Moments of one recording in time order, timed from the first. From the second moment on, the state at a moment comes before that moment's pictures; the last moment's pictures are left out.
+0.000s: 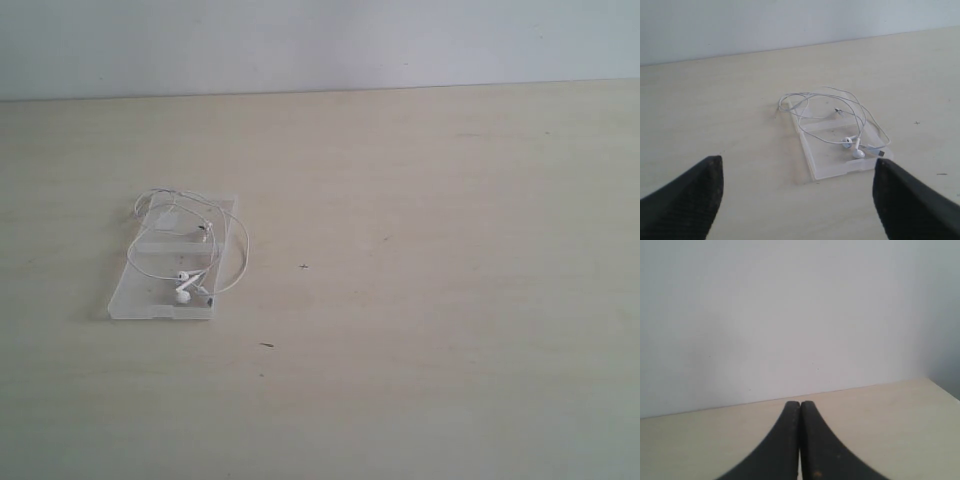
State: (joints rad) left arm -0.21 0.01 0.00 0.17 0.37 -0.15; right arm 0.04 0.03 -0.24 -0.29 0.30 0.40
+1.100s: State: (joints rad) left arm -0.21 0.01 0.00 0.17 0.37 -0.15; right arm 0.02 0.00 0.00 0.00 0.23 -0.08
